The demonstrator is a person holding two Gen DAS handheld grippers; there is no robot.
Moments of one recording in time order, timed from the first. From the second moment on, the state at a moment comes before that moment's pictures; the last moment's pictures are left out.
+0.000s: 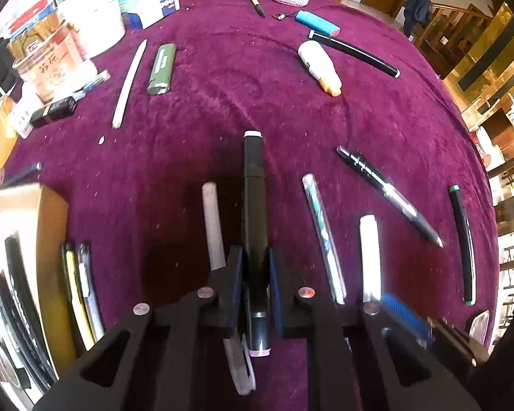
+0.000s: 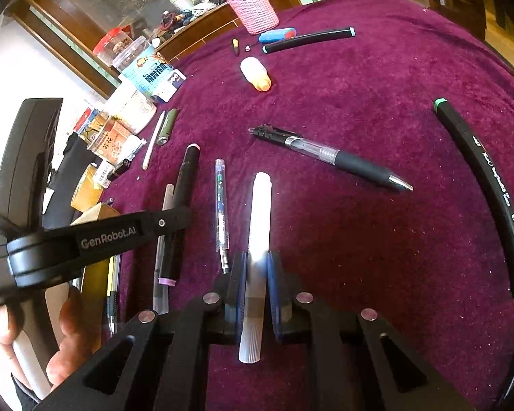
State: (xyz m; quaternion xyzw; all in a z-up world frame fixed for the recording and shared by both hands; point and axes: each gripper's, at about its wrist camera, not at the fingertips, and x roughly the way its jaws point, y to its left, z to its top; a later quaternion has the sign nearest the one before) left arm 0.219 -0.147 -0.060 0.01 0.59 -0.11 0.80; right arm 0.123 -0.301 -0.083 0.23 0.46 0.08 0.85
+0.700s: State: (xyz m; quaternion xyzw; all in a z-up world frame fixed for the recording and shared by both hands) left arm 0.059 0.016 0.025 -0.15 0.51 -0.10 0.84; right arm 0.107 -0.277 -0.061 0.21 0.41 0.13 0.88
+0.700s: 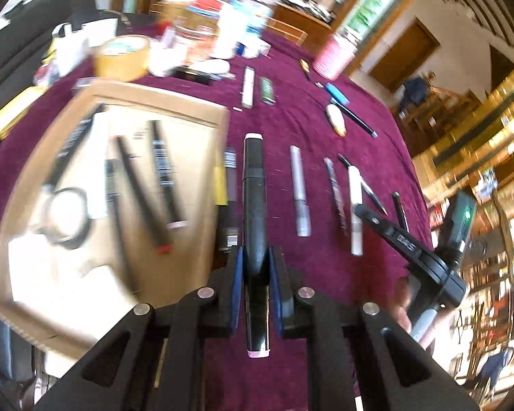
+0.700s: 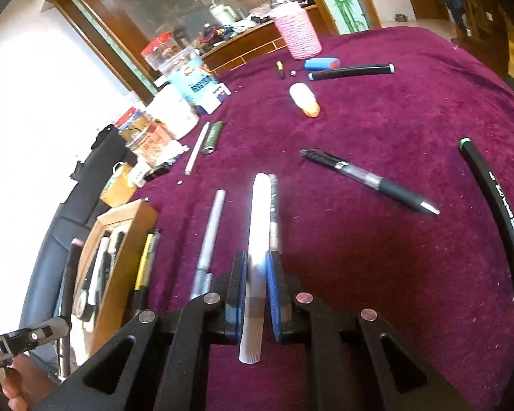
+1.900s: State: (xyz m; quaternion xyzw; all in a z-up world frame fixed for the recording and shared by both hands) left arm 0.099 0.112 -0.054 -0.34 0.55 0.01 0.76; right arm 0.128 -0.057 -0.029 0.07 0.46 0.27 0.85
